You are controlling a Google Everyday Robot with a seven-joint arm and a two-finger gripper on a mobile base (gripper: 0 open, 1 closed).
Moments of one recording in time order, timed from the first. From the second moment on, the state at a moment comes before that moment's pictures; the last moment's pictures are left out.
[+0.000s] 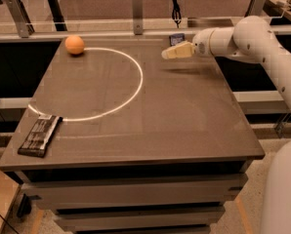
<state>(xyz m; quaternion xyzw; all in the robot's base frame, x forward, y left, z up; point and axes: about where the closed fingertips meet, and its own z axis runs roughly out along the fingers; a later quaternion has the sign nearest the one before) 0.829 -0.138 0.874 -0.32 0.76 0.18 0.54</state>
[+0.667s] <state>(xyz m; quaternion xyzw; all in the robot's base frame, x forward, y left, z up) 0.872 -0.141 0.854 -0.26 0.77 0.18 0.56</state>
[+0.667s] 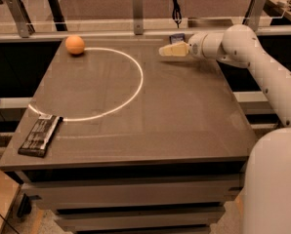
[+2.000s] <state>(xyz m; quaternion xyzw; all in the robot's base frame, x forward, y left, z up) 0.902 -0.157 0.831 -0.22 0.79 0.15 0.55</state>
